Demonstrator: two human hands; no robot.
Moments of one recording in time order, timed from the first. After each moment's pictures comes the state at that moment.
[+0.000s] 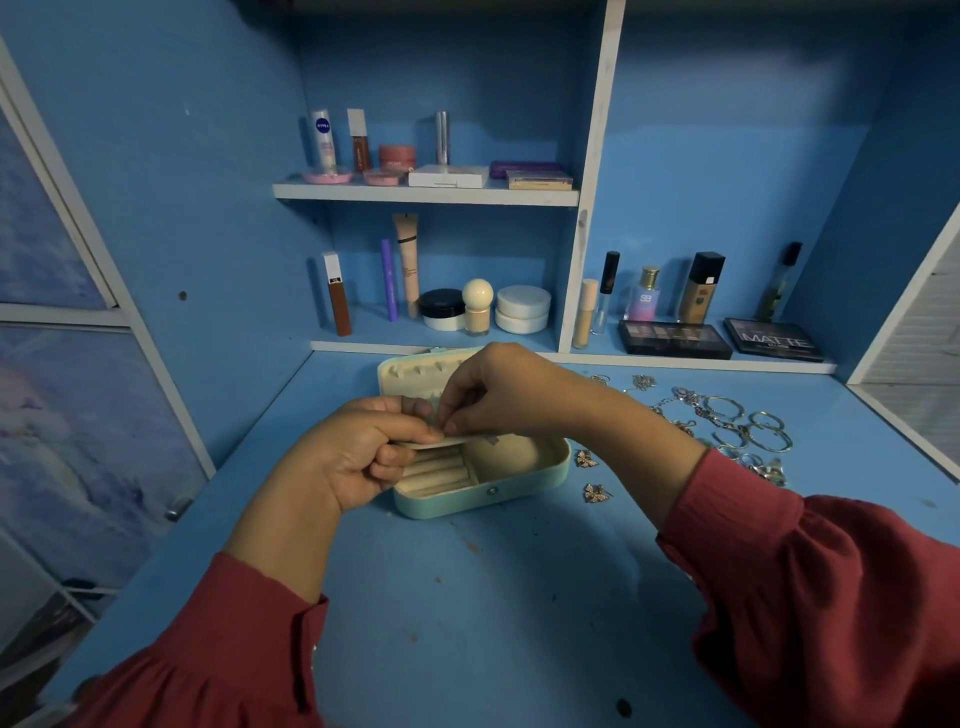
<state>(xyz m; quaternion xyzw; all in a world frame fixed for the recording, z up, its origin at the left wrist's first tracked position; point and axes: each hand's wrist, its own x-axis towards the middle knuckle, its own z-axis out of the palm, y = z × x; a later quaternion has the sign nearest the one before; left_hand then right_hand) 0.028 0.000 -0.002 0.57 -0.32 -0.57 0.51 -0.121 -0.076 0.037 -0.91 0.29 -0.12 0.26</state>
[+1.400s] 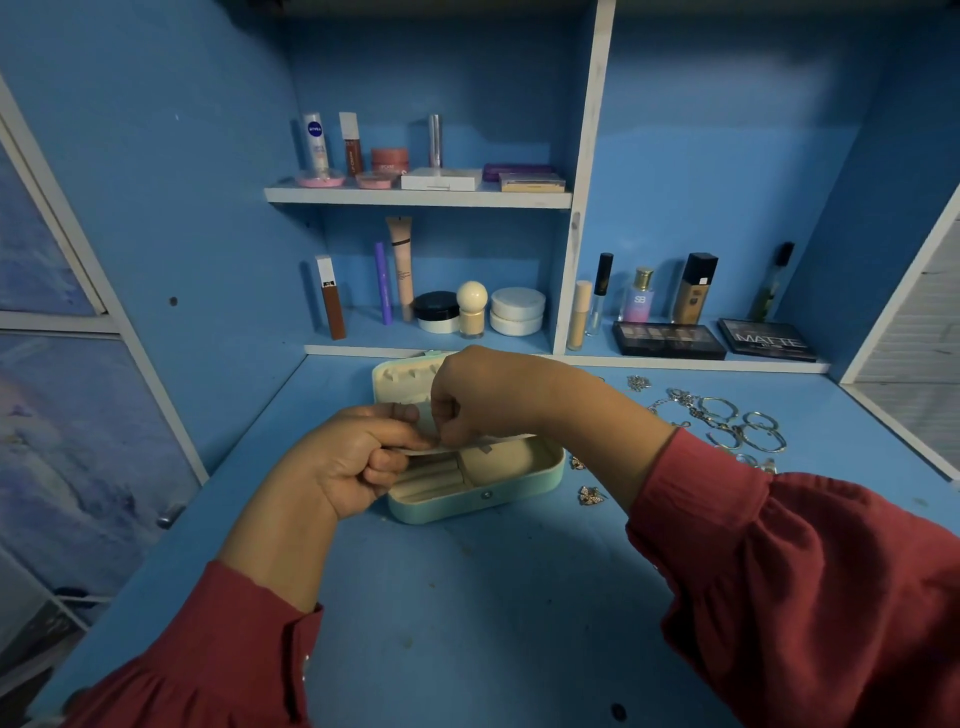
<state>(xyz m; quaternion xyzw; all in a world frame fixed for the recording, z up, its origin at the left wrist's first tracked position) 0.026 0.000 -0.003 0.57 -0.28 -0.56 0.53 -0.108 -0.064 0.056 -0.95 0.29 0.02 0.10</state>
